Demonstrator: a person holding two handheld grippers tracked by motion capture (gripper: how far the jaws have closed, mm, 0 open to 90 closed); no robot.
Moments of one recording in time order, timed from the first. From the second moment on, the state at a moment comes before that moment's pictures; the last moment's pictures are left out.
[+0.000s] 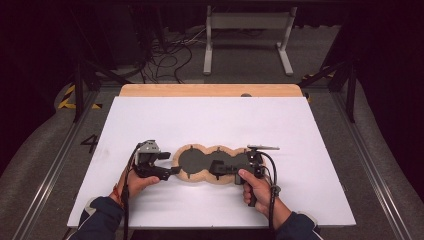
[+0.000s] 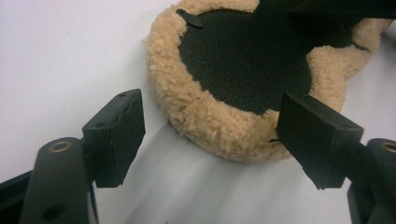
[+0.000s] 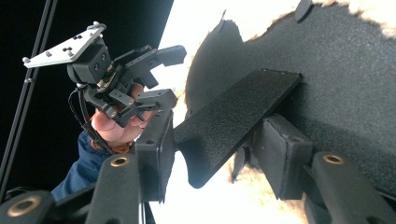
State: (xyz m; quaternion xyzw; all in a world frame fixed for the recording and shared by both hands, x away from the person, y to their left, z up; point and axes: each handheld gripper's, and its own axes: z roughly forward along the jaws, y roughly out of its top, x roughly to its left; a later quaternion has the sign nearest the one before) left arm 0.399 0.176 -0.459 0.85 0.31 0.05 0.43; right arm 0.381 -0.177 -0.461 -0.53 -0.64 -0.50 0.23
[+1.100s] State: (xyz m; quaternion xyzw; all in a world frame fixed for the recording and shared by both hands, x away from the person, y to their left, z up) left arm 0.422 0.162 -0.465 0.83 0.34 -0.03 0.45; right arm 0.380 -0.173 -0.455 -0.44 -0.74 -0.48 0.17
